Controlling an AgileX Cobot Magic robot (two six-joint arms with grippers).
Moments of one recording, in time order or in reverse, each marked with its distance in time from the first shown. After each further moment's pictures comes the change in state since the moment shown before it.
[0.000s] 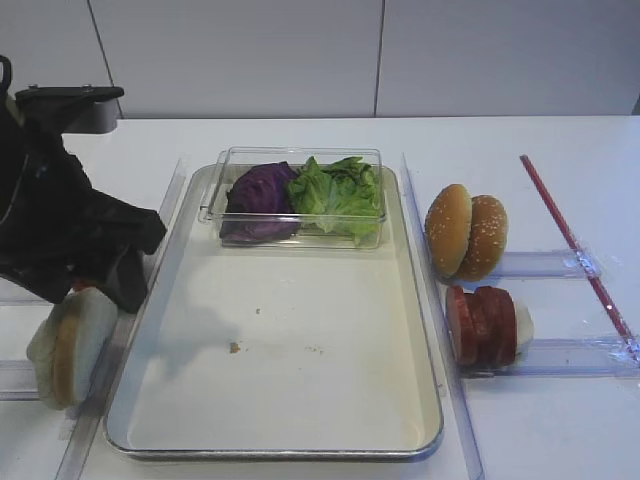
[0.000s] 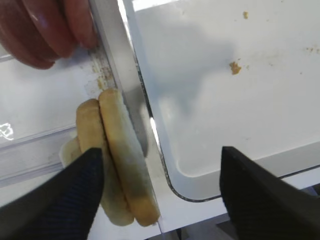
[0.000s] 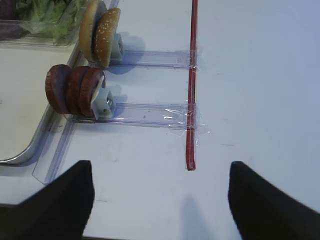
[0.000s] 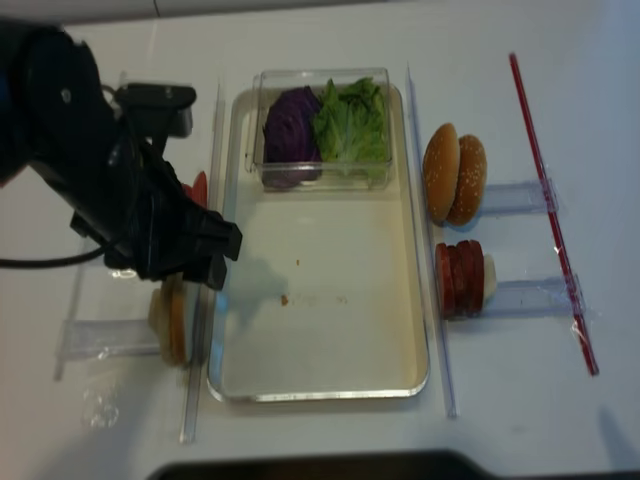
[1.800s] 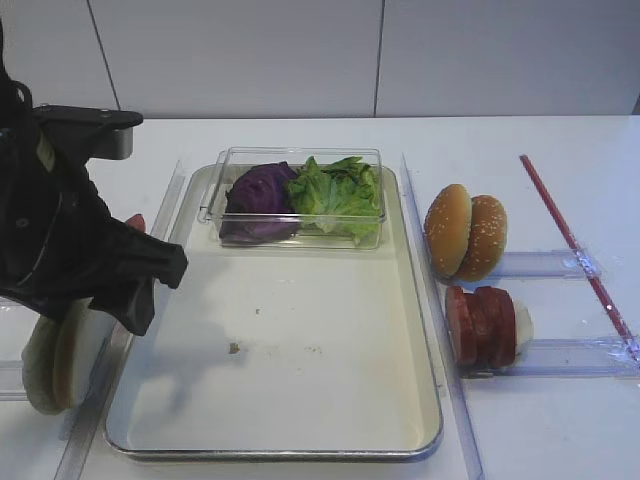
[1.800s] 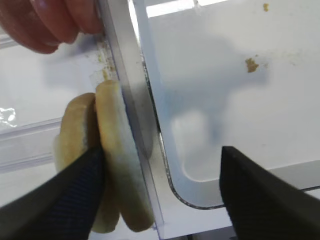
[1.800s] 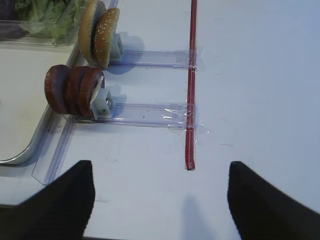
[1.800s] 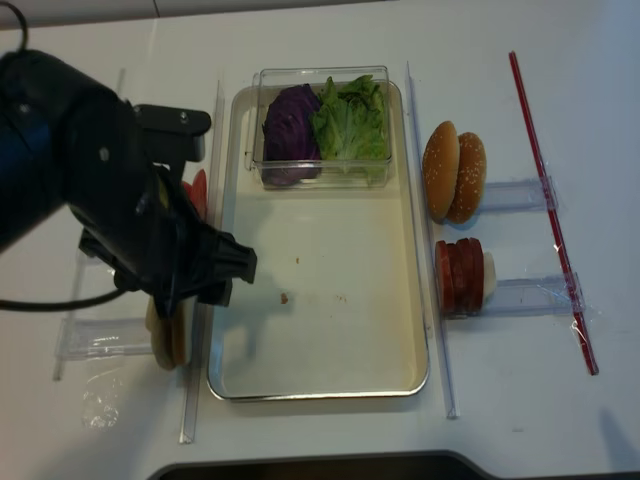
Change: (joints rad) left arm -0.147 -0.006 0.054 0.166 -0.040 -0.248; right arm 0.000 0.000 0.000 -0.002 0.000 0.002
